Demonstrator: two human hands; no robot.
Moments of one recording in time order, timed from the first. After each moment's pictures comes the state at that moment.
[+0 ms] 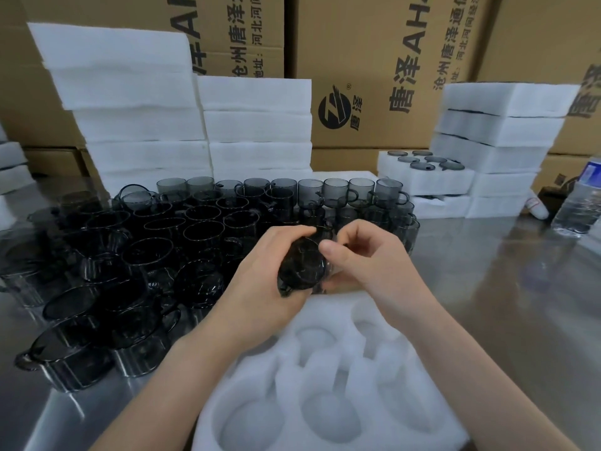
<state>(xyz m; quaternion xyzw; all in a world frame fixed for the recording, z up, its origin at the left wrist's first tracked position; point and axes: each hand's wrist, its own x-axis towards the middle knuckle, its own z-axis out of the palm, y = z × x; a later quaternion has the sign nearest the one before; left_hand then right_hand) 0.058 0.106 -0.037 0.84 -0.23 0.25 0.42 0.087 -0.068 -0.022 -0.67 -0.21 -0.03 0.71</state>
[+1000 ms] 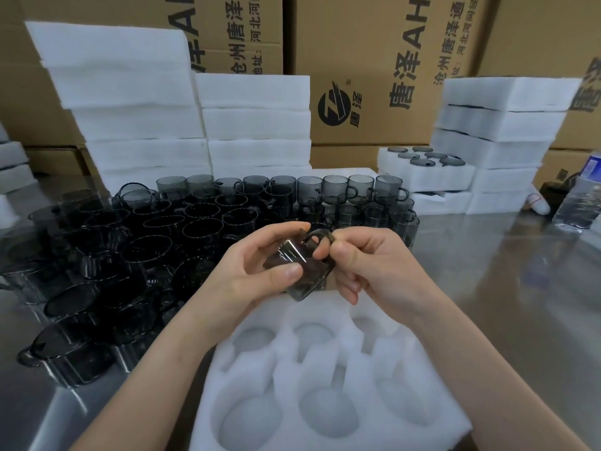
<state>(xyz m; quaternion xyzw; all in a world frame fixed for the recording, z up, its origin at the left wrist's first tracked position) 0.054 0.120 -0.031 0.65 -0.22 0.02 0.72 0.091 -0.078 -0.023 -0.63 -0.35 0.07 0.69</state>
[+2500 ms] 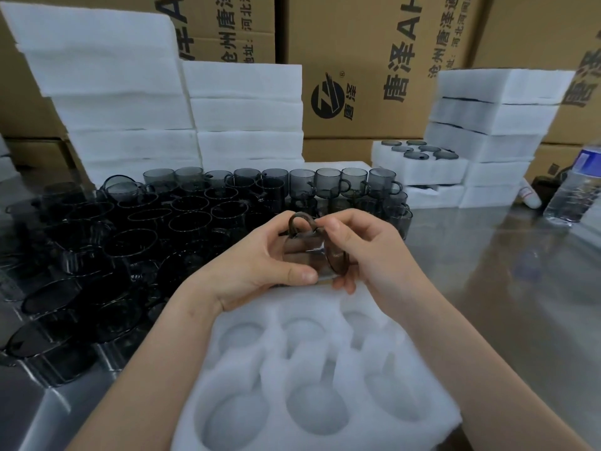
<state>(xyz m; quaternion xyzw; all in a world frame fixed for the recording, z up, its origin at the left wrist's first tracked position) 0.090 0.107 -0.028 0.63 -0.24 -0.14 0.73 0.090 -0.078 -0.022 -0.68 -0.23 -0.01 0.70</state>
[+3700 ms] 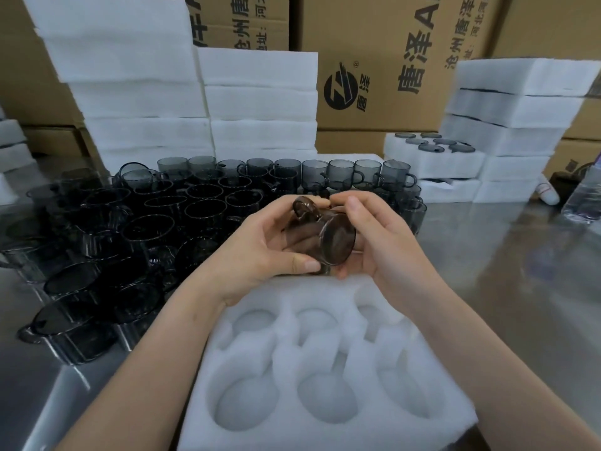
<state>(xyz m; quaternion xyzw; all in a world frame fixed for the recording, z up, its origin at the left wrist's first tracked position) 0.076 0.116 -0.030 0.66 -0.26 -0.01 0.70 0.085 -0.067 -0.023 -0.65 -0.22 0.00 0.73</state>
